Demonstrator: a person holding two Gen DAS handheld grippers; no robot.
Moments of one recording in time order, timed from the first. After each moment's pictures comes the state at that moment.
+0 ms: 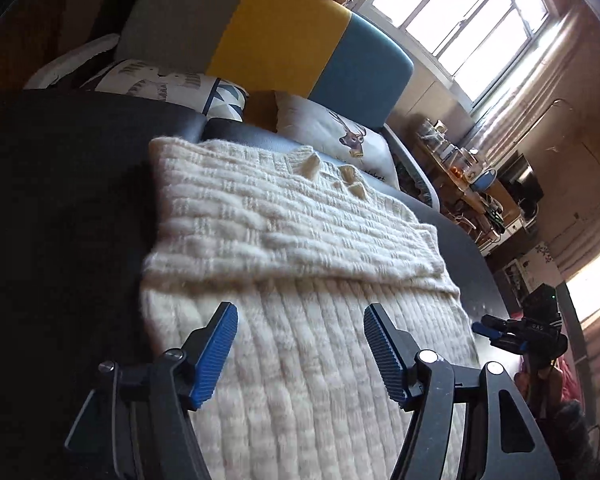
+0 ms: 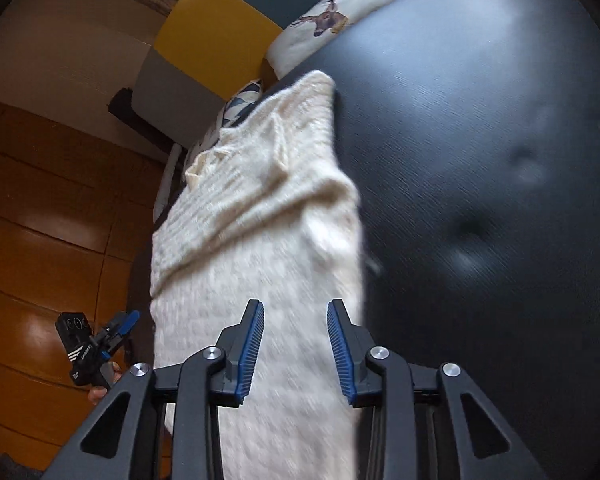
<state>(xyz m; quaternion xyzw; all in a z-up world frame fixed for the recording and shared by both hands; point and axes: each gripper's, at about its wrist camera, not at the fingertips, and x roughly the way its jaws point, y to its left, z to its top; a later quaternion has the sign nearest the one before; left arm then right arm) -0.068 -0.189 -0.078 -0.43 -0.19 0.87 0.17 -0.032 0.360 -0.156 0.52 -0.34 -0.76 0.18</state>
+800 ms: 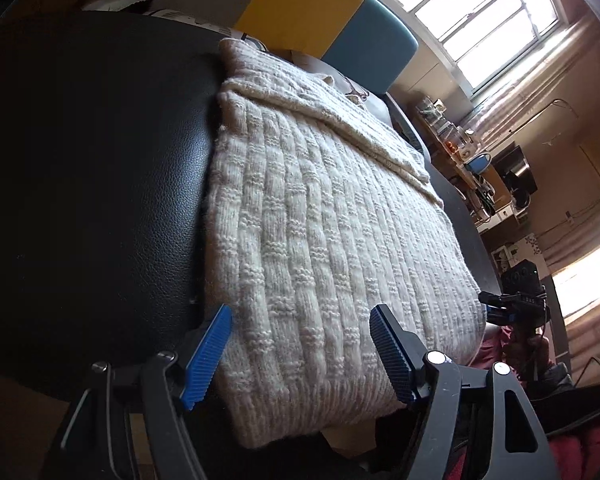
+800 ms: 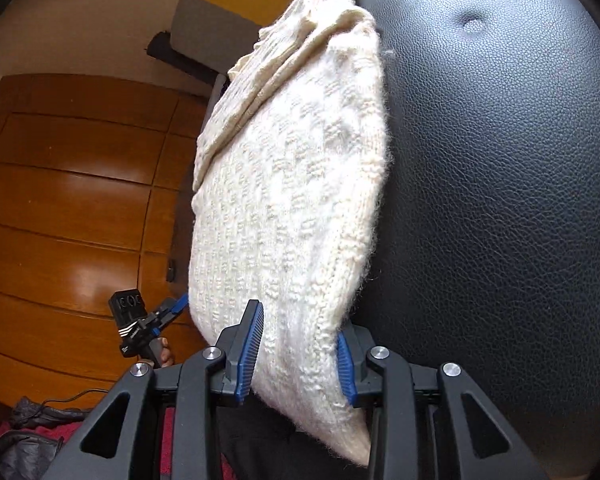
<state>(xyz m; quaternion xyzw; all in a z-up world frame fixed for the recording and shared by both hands) 0.089 -0.211 -0.119 -0.47 -0.23 0.83 0.17 0.036 0.324 -0.187 0.55 -0.36 -0.69 0.31</state>
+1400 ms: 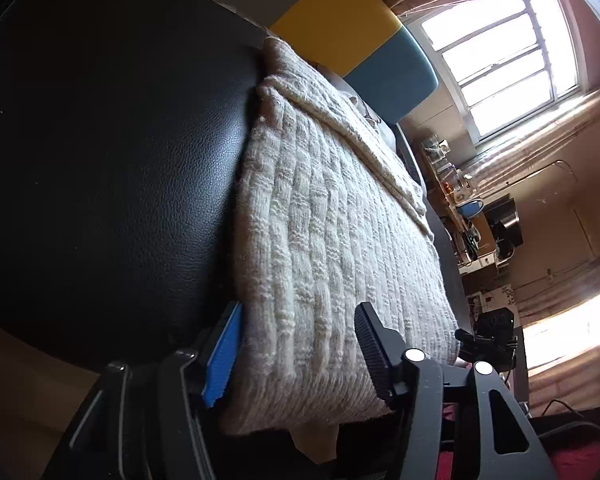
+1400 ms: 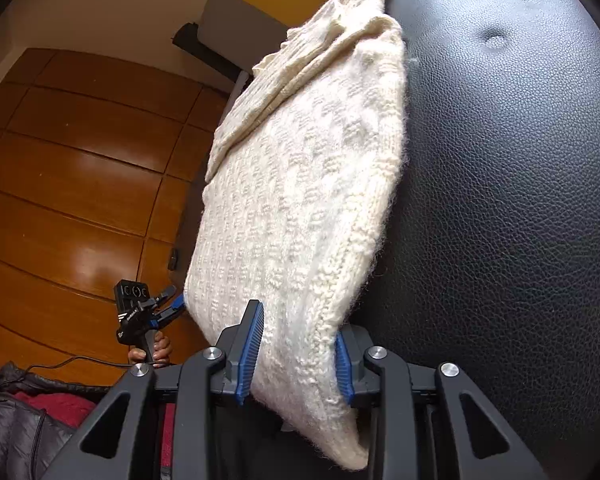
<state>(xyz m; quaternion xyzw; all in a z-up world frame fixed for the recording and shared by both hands) 0.104 -0.239 -0.132 -0.46 -0.33 0.81 0.16 0.044 0.312 -0.181 0.52 -0.31 -0.72 0.34</state>
